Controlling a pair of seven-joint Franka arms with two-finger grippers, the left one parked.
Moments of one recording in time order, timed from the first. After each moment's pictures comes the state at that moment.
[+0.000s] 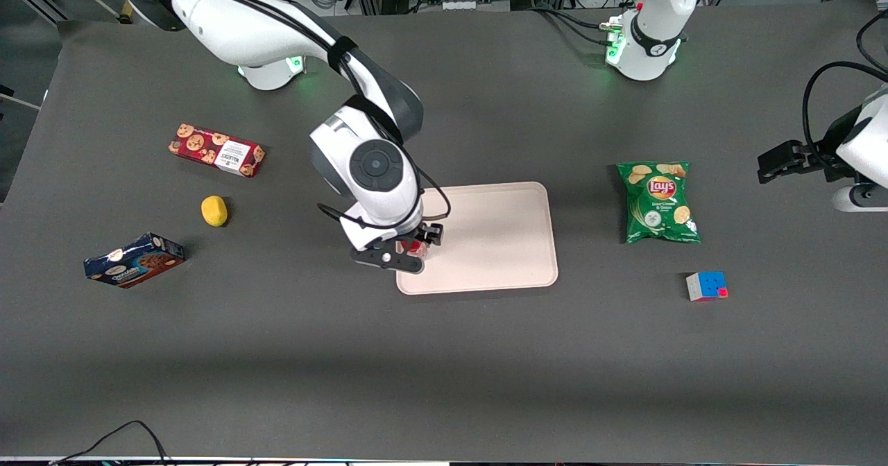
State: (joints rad) arm 0.41 0.68 0.31 -1.29 -0.20 1.92 0.98
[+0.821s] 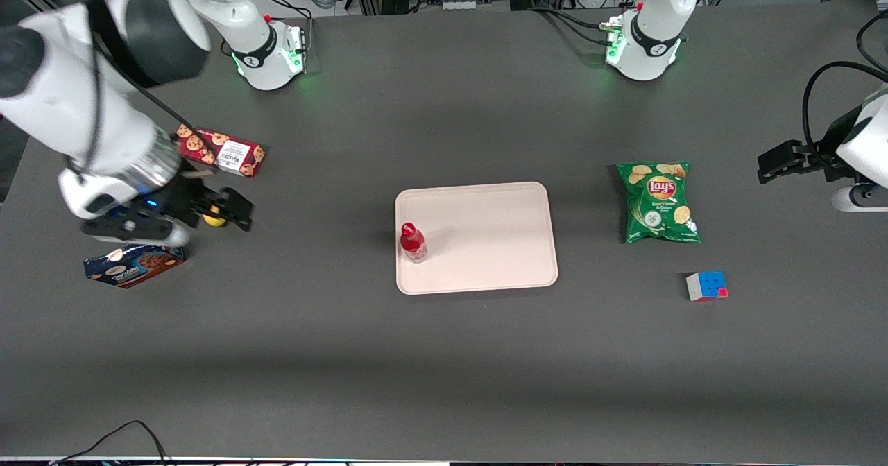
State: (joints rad) arm 0.13 0.09 0.10 -1.68 0.01 1.88 0.35
